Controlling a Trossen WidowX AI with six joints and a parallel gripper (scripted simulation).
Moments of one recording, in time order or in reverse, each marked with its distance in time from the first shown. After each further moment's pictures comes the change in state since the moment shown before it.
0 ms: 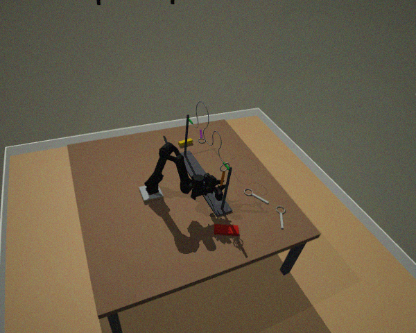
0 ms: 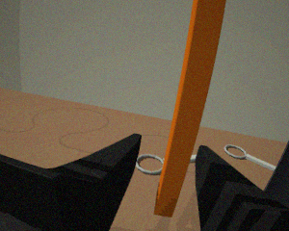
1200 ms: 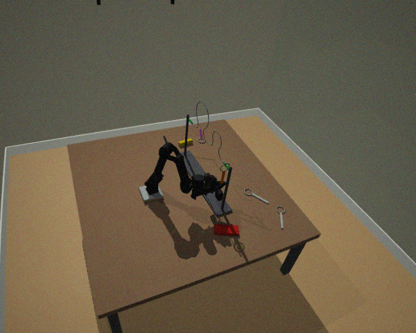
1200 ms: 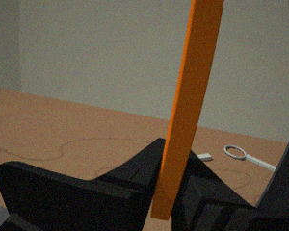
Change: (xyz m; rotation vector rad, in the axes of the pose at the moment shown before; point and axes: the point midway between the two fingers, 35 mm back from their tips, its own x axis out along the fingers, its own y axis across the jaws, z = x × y) arm 0.001 0.000 0.002 0.001 0.000 0.000
